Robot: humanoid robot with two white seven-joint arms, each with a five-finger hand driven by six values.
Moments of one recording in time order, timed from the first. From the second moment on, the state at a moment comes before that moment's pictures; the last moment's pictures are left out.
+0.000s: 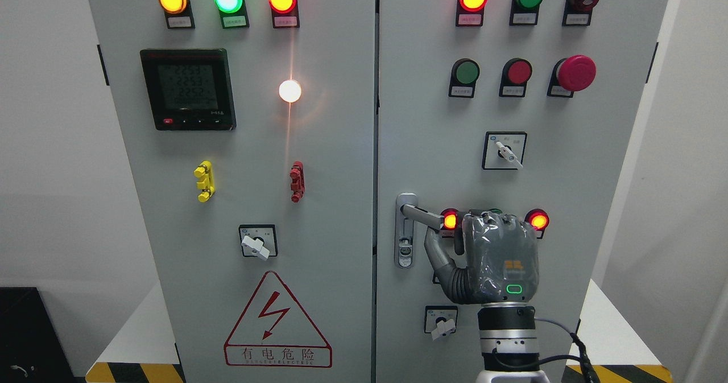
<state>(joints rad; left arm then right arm) 0.00 -0.10 -0.13 -0.05 0.16 -0.10 -0.06 -0.47 0.12 0.20 -1.76 1.42 0.19 -0.15</state>
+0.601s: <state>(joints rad) 0.00 -0.10 -0.13 -0.05 0.16 -0.10 -0.06 -0.47 0.12 0.20 -1.76 1.42 0.19 -0.15</state>
